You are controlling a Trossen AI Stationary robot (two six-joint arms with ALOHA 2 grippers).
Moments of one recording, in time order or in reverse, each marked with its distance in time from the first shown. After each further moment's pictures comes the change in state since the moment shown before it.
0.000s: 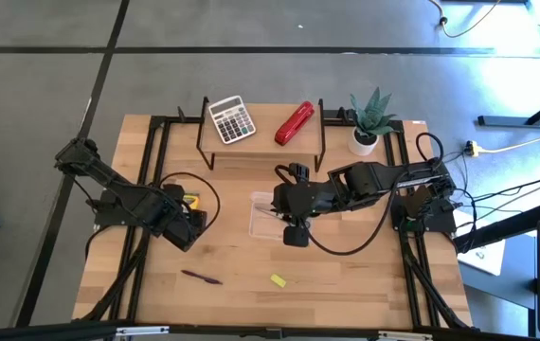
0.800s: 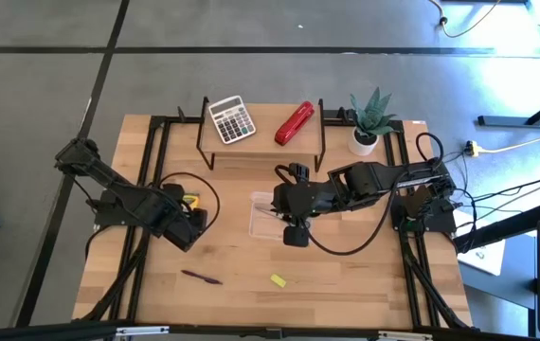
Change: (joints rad) left arm 0.000 0.004 -0.038 0.012 -0.025 -0.024; right arm 0.000 0.000 0.000 0.000 0.000 0.000
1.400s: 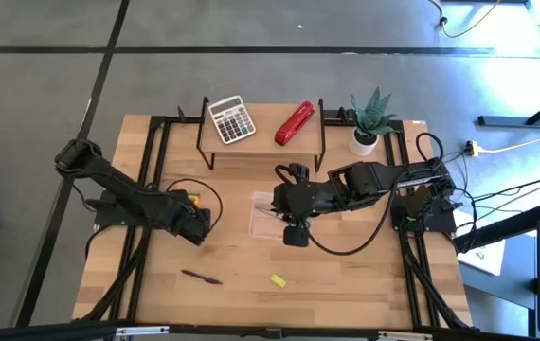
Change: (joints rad) left arm 0.108 -0.002 -0.409 0.370 0.055 -0.046; right arm 0.000 0.000 0.000 0.001 0.000 0.000
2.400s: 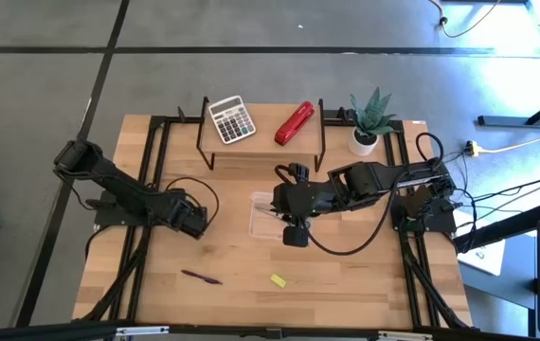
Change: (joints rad) left arm 0.061 0.001 -0.197 0.183 -0.003 0.074; right arm 0.000 0.000 0.000 0.005 0.000 0.000
